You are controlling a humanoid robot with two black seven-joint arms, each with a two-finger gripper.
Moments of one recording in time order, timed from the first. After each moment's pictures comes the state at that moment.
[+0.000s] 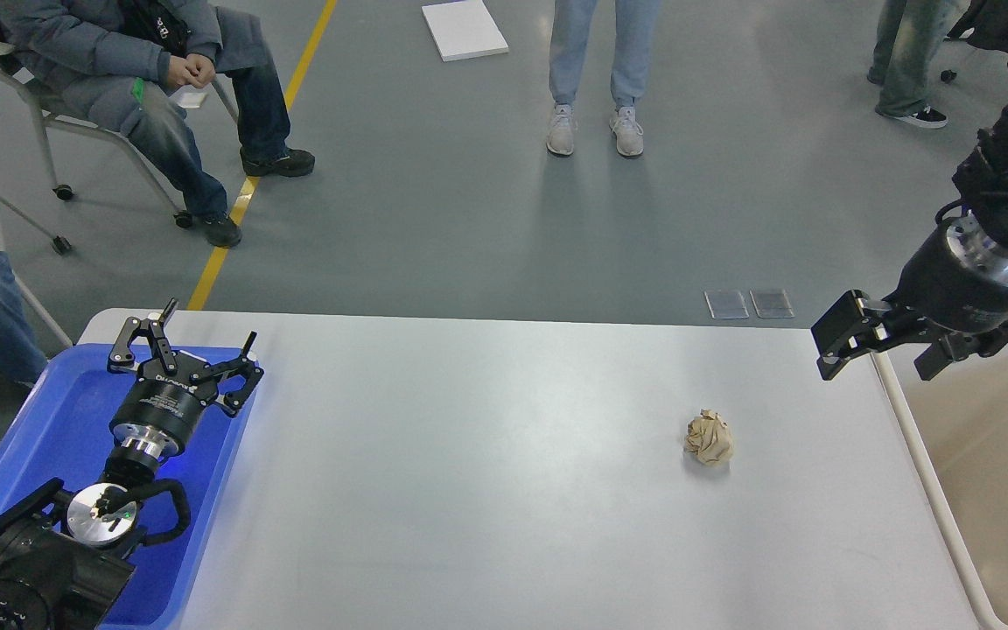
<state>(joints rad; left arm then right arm) -0.51 0.28 -1.02 -0.35 -0.22 -0.79 -0.19 2.09 -0.51 -1.19 1.24 -0.41 0.79 0.06</state>
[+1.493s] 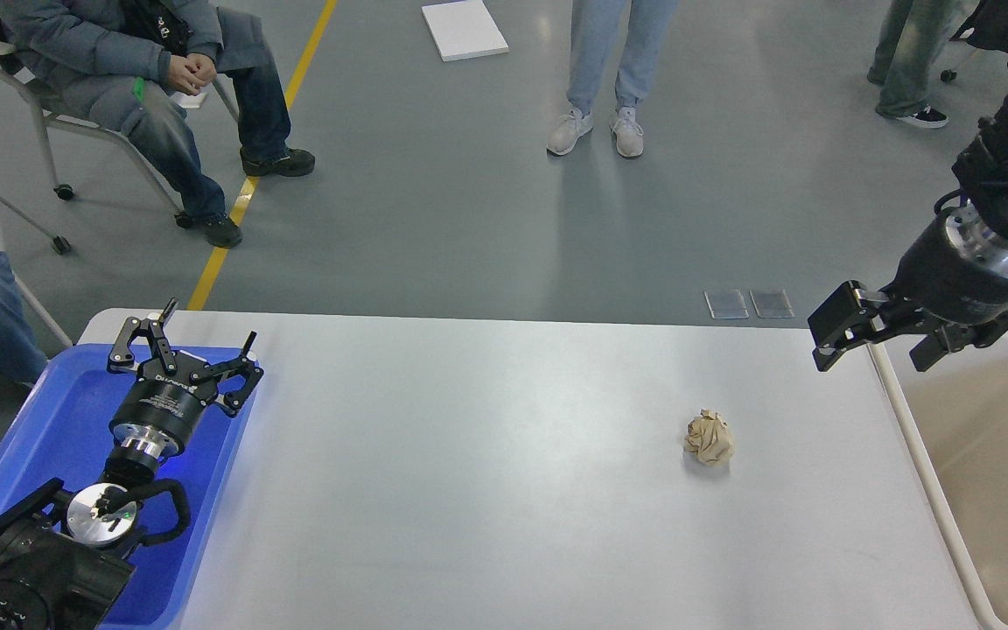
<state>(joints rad) -0.51 0.28 -1.02 -0.35 -0.22 -0.79 -0.19 2.10 -0.51 -1.17 1.24 -0.42 0.79 0.07</state>
